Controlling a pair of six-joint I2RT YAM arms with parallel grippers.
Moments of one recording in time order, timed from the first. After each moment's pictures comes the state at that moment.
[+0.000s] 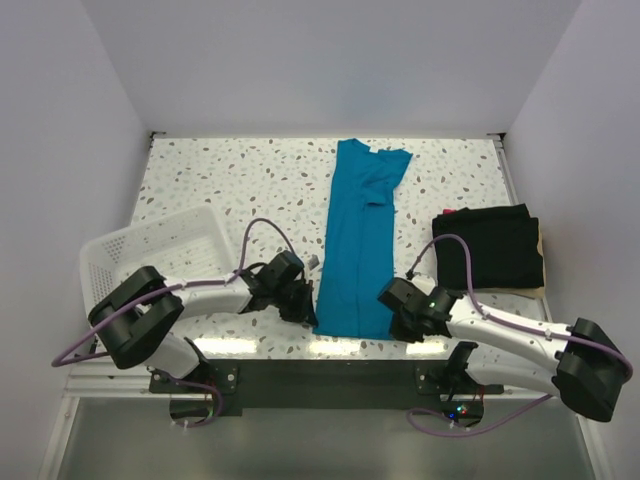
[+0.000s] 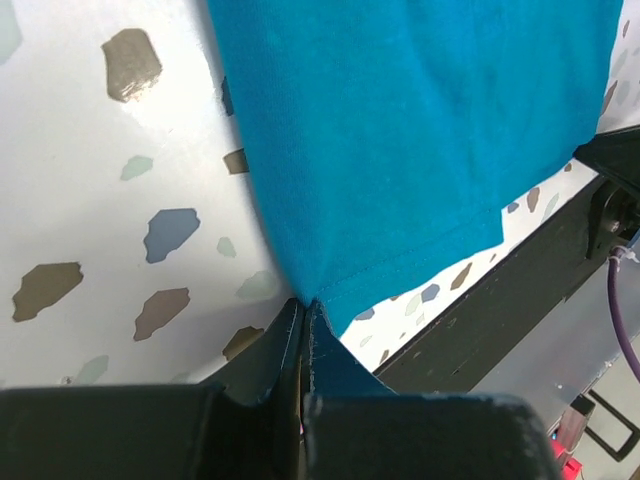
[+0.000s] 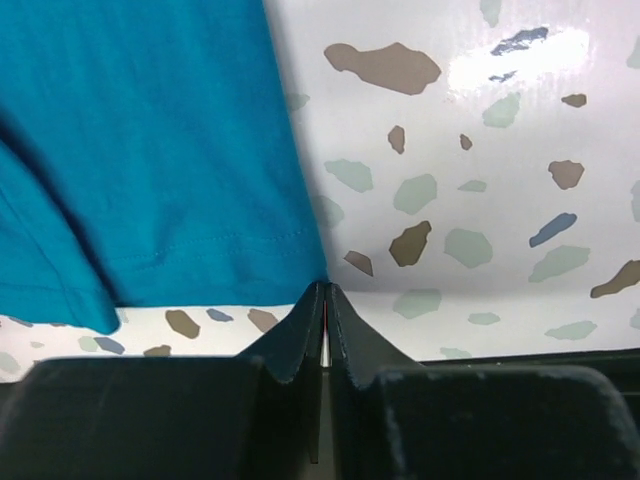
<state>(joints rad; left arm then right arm) -0.84 1.48 0.59 -0.09 0.33 -0.73 0.94 1.04 0.50 -0.78 0.22 1.20</state>
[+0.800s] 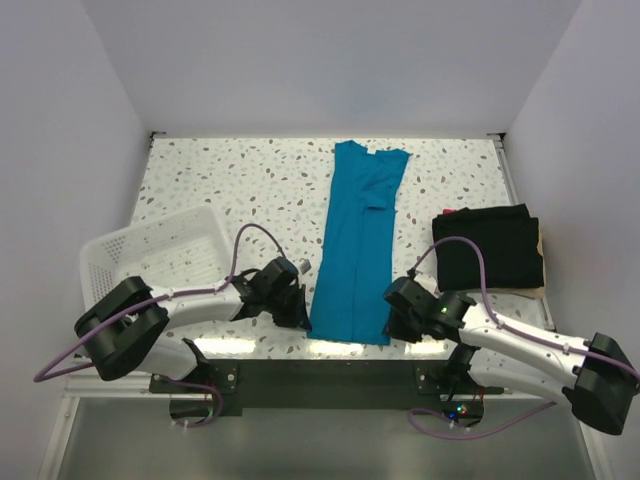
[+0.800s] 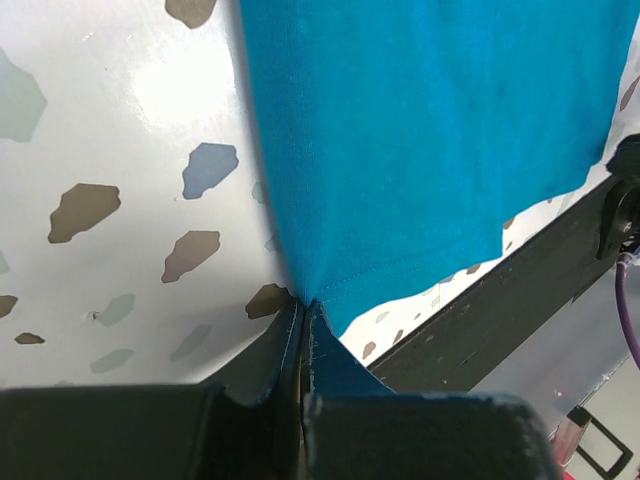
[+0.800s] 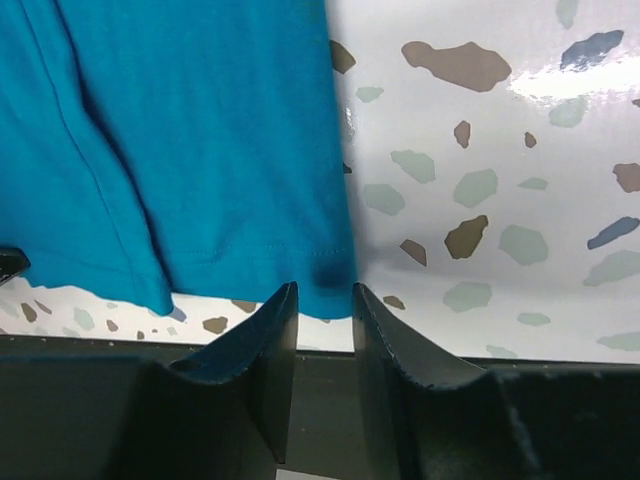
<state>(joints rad) -0.85 1.39 0.53 -0.13 0.28 -0.78 0.94 0.92 0.49 -0.75 0.18 1.21</state>
